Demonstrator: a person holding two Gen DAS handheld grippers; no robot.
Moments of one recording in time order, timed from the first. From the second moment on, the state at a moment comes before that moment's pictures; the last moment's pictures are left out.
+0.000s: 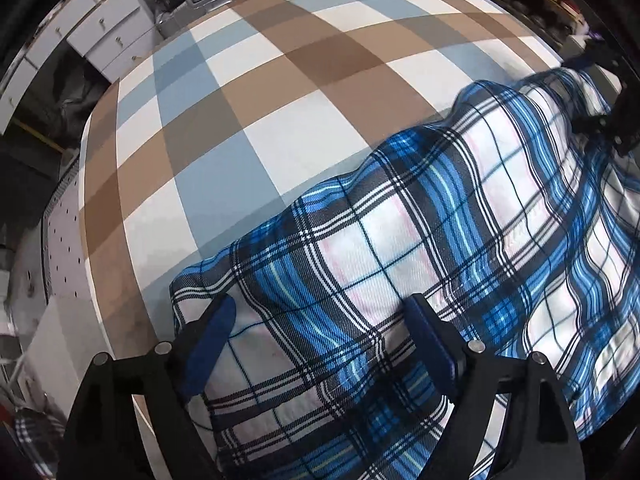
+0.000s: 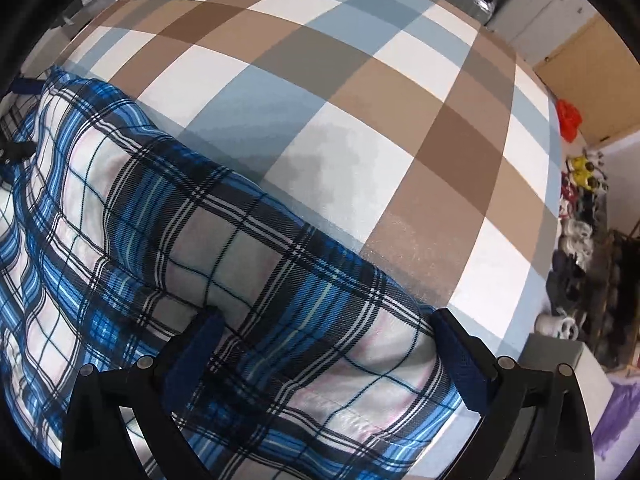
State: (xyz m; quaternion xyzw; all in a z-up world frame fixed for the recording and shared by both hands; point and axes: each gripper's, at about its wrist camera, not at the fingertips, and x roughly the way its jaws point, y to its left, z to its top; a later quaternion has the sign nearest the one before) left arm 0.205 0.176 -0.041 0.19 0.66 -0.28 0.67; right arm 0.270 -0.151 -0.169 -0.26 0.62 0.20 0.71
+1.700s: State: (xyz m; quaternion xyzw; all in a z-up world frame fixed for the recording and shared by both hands) left arm 0.169 0.147 -0.041 0.03 0.57 -0.14 0.81; right arm 0.255 -0.119 -0.144 -0.18 0.54 0.16 0.81
